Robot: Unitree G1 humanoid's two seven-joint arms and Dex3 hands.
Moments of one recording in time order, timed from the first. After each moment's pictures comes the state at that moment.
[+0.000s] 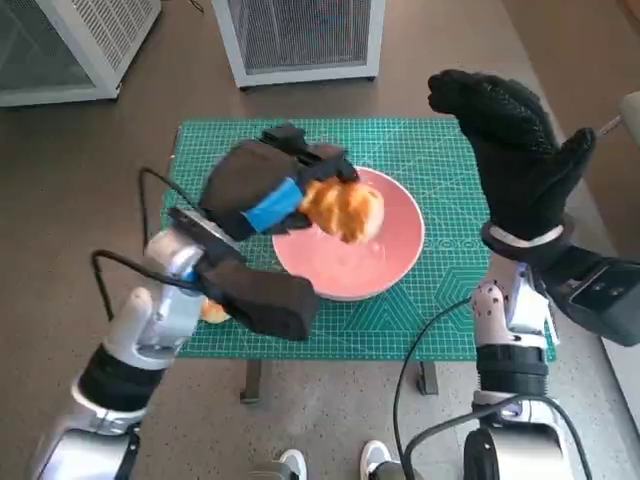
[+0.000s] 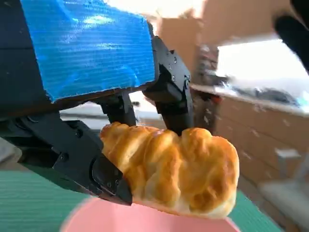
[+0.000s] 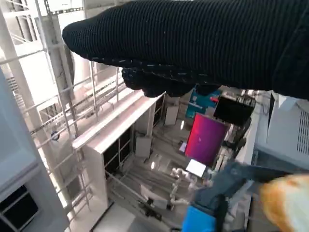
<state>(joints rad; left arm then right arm) -0.70 0.45 -0.36 0.07 0.63 -0.04 -0.18 -0.77 -0.11 -0.21 0.53 0.47 -0.67 0.68</state>
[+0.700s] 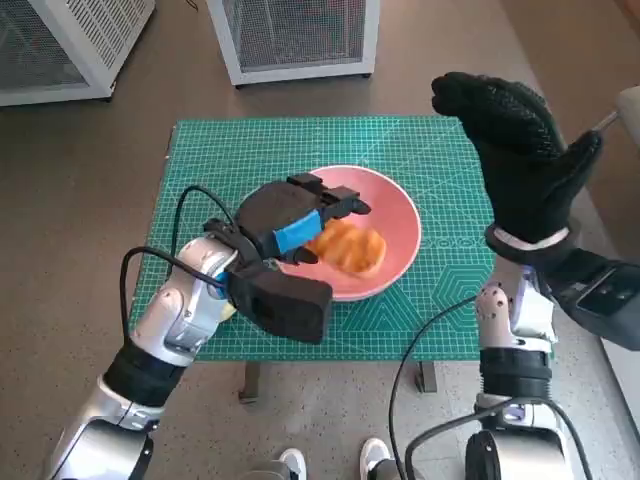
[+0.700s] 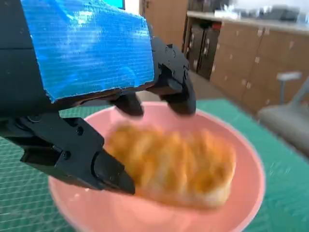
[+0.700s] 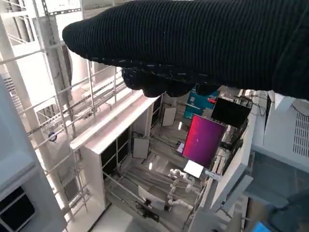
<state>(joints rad) -0.69 0.43 -0.42 0.17 0.67 -0.04 -0.34 -0.75 -0.11 -0.21 0.48 0.47 -0.64 0.68</state>
